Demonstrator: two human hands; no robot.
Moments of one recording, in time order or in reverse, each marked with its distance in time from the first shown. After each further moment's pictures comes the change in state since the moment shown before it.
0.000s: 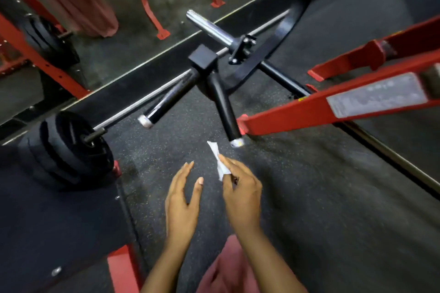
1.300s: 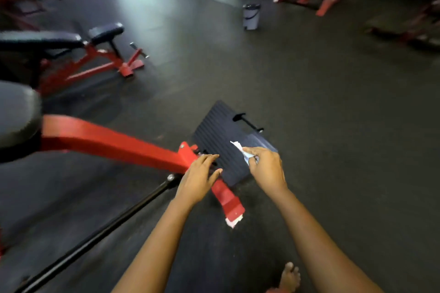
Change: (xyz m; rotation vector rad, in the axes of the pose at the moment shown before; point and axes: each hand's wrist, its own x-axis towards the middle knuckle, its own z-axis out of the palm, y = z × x) left_hand -0.478 0.393 0.325 0.177 -1.443 1.605; right_hand -0.353 0.004 -0.645 -0.476 1.290 0.711
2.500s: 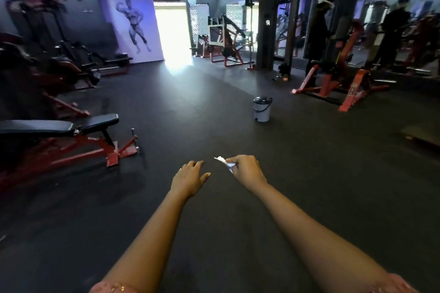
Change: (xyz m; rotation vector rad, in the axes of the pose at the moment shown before) left_hand 0.791 0.132 -0.029 0.363 0.166 -0.286; right_hand 0.804 0.084 -0.181 -0.115 -0.195 -0.341
